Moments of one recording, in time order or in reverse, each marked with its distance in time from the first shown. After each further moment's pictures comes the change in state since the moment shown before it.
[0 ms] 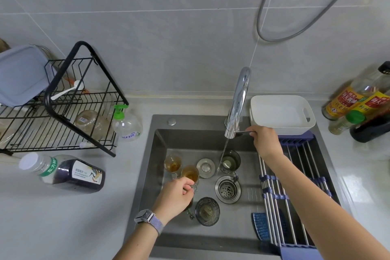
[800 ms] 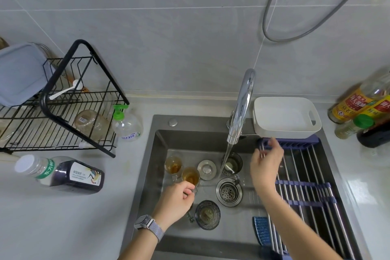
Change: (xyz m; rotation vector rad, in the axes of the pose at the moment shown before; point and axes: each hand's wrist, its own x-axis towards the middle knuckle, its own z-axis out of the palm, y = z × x) left_hand 0.002 0.003 0.003 -0.025 -0.018 -0.055; right_hand -0.058 -0.011 0.039 0.561 0.362 0.306
